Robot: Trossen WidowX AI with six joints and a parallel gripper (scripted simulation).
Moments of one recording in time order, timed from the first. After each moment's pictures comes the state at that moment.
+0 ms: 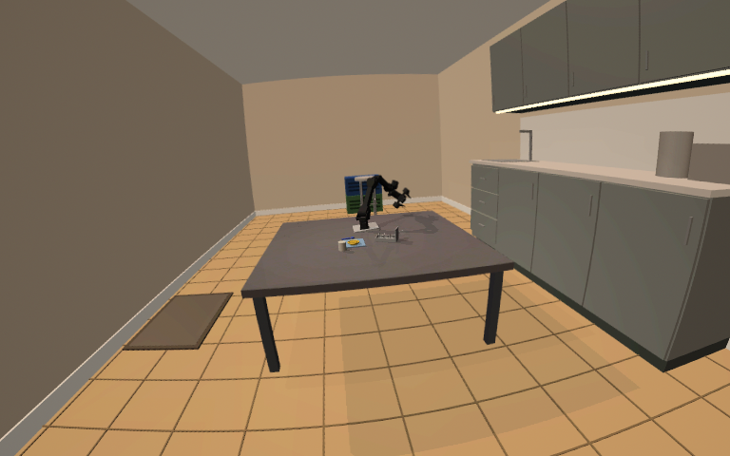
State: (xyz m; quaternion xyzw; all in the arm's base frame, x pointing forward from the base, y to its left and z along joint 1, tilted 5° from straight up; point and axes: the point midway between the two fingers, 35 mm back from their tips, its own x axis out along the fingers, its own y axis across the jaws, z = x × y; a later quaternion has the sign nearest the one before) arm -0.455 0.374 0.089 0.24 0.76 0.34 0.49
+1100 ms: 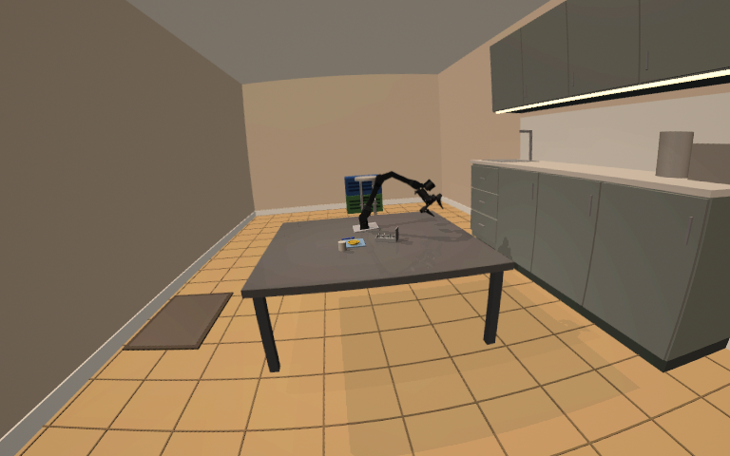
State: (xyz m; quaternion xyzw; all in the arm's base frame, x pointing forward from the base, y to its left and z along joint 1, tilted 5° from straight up) arm 0.043 0.513 0.091 0.17 0.56 0.23 0.78
